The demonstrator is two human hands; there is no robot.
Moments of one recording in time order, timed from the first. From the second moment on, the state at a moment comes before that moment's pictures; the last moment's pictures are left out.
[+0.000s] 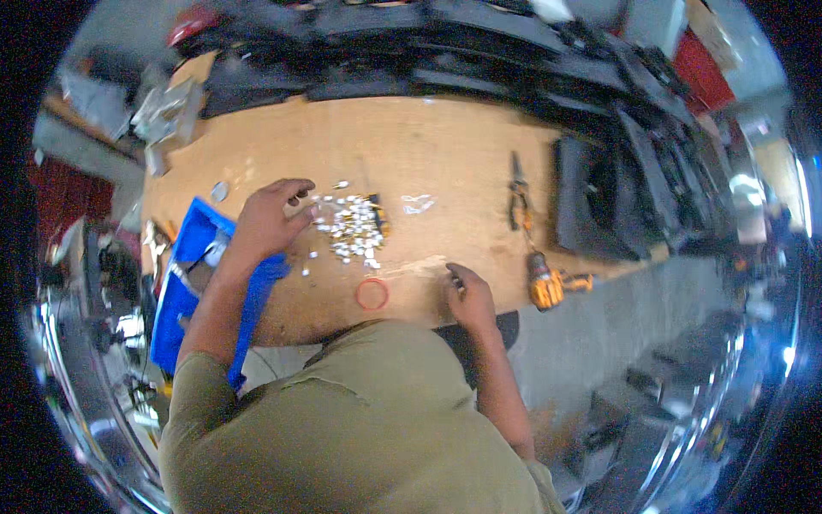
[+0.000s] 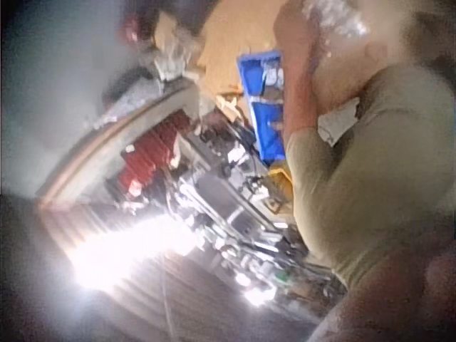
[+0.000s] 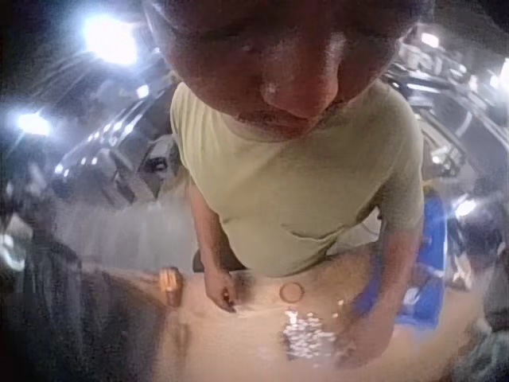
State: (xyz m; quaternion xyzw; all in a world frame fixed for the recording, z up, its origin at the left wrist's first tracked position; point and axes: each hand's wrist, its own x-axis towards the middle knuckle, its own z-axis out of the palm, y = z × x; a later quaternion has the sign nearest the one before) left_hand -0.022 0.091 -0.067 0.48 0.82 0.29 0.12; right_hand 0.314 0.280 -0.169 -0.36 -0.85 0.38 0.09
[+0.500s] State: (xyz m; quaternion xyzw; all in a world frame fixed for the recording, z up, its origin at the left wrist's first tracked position) left_hand -0.051 -0.062 -0.112 0.28 0.93 -0.09 0.20; right_hand 0.318 0.282 -0.190 -0.34 -0.85 0.40 -0.01
